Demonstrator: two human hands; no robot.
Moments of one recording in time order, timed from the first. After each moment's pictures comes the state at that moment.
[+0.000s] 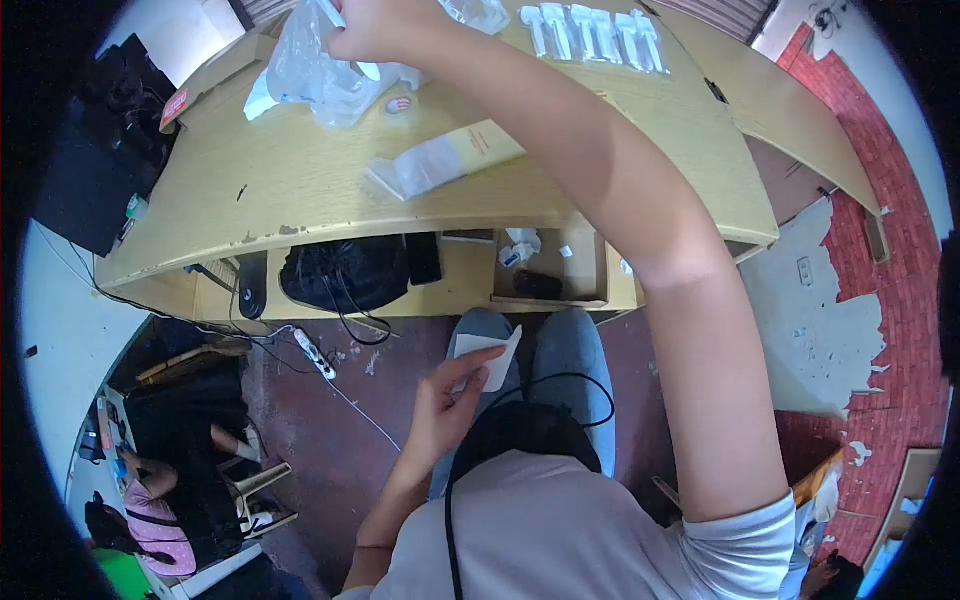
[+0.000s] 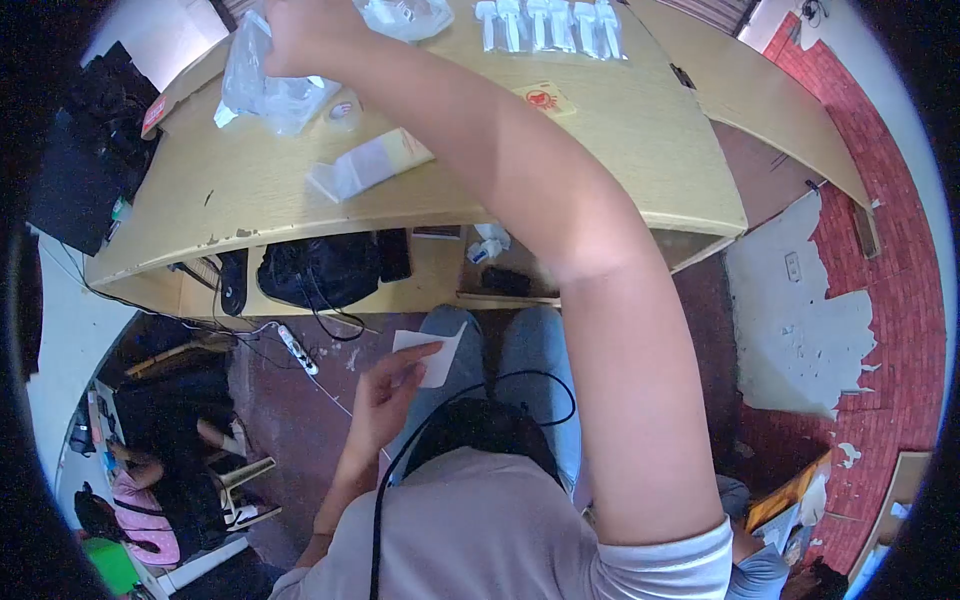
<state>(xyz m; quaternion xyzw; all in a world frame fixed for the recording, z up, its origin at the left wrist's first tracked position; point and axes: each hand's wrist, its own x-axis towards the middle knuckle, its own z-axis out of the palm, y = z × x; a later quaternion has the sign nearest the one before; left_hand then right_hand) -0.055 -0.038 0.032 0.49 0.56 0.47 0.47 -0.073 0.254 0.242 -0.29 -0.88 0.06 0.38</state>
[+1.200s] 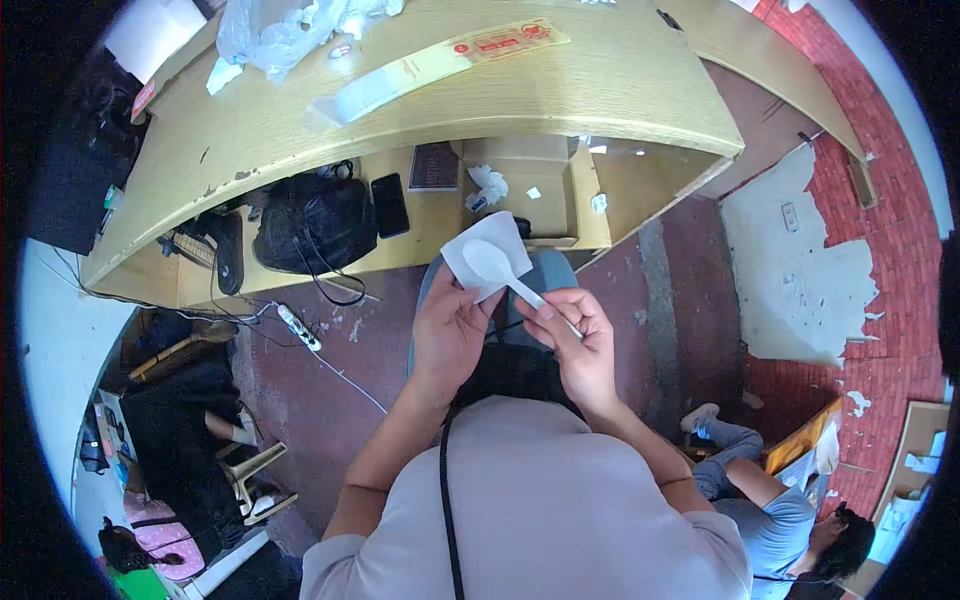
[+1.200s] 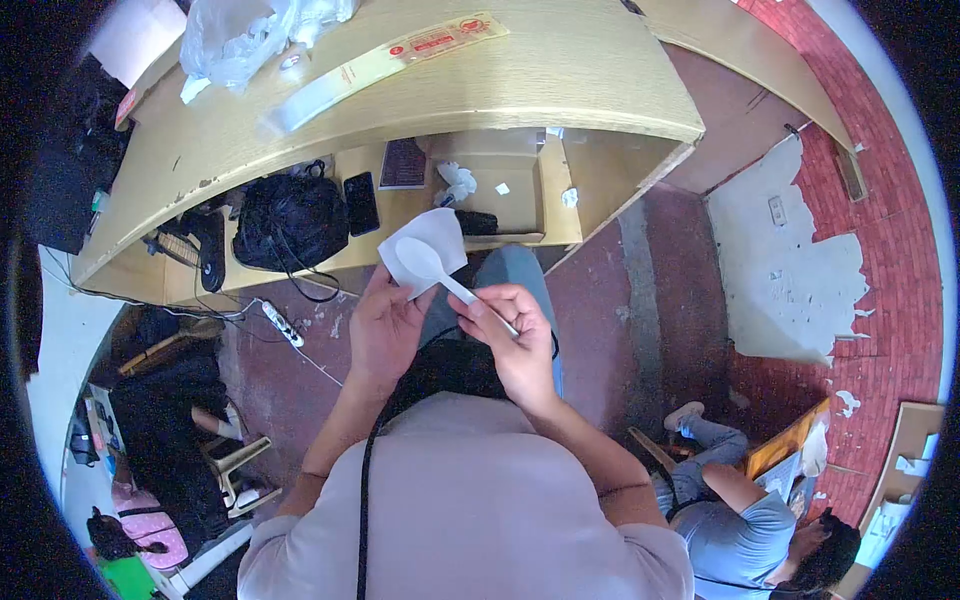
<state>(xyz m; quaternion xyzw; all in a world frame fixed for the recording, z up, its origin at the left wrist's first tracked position) 0.003 -0.025 0.022 0.15 0.25 0.66 0.69 0.156 -0.041 0.032 -0.40 -0.35 0.65 0.54</state>
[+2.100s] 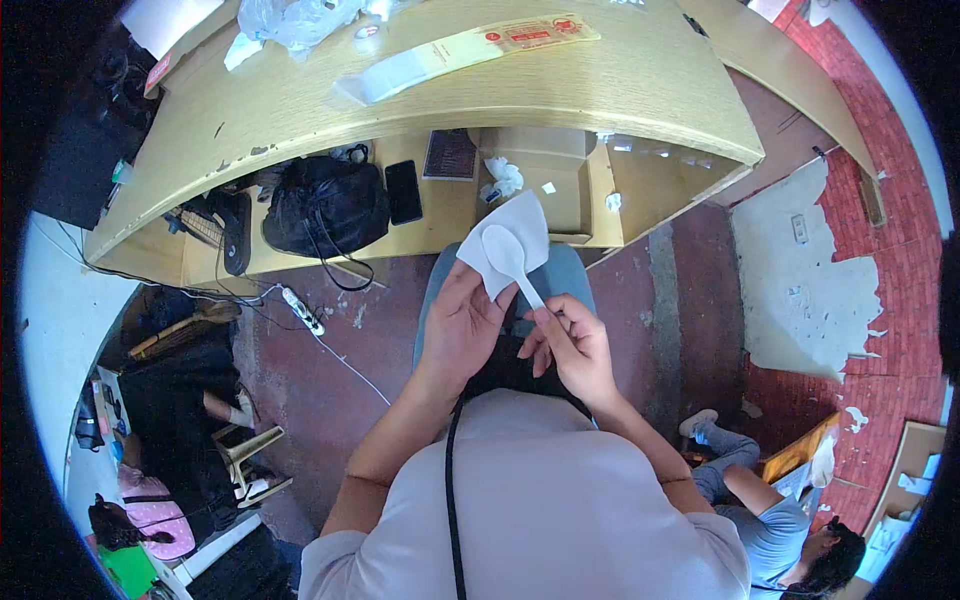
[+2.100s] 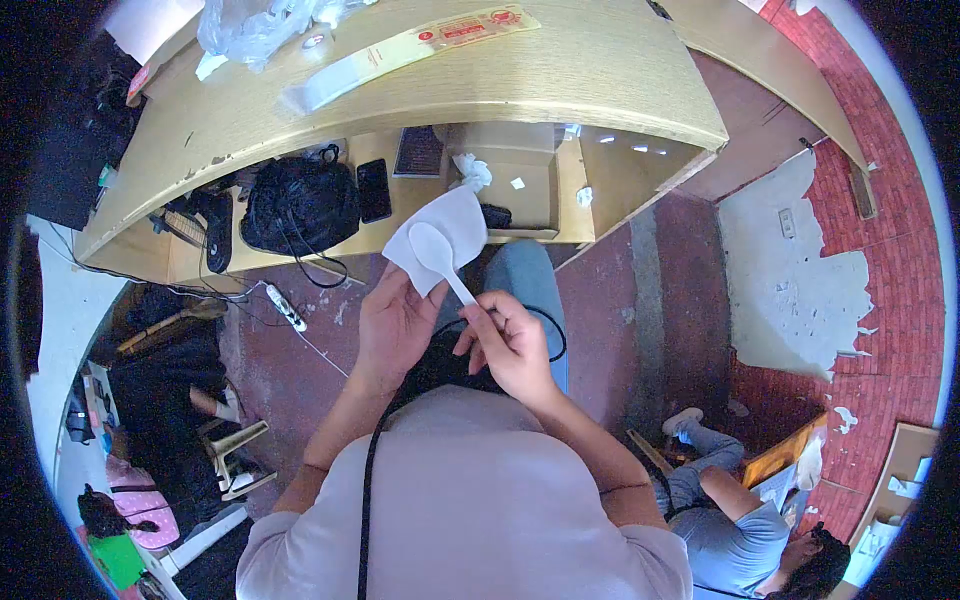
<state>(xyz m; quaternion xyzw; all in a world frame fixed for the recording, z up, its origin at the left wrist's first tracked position) -0.002 -0.030 0.019 0.09 0.20 0.66 0.72 0.151 -0.044 0.022 -0.41 -0.48 0.65 0.43</state>
